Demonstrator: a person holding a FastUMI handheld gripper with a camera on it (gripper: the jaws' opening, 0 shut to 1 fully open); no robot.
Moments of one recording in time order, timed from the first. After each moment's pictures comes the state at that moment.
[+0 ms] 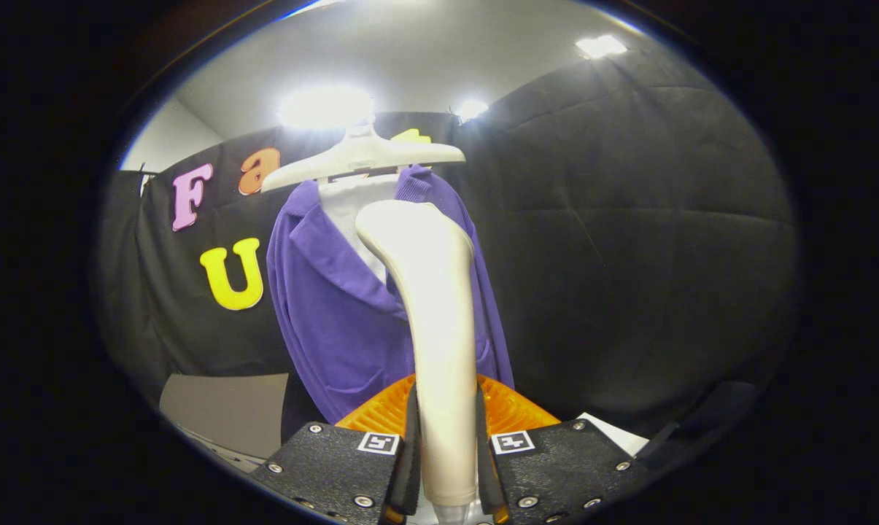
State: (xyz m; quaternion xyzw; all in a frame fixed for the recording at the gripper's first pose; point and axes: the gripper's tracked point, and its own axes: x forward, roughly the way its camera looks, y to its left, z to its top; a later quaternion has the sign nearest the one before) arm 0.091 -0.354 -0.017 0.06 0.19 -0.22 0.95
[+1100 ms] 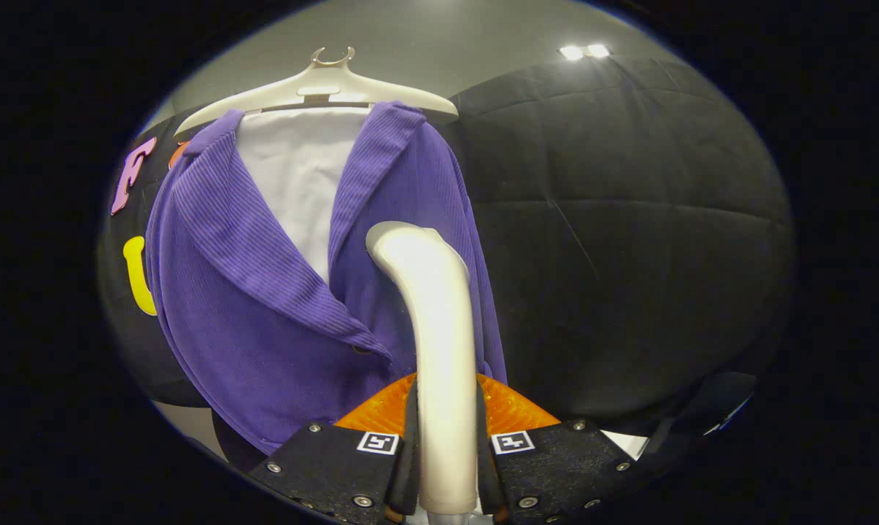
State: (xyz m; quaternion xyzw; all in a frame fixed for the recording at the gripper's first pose) arm 0.210 -0.396 -0.121 0.02 0.20 -0.36 0.91
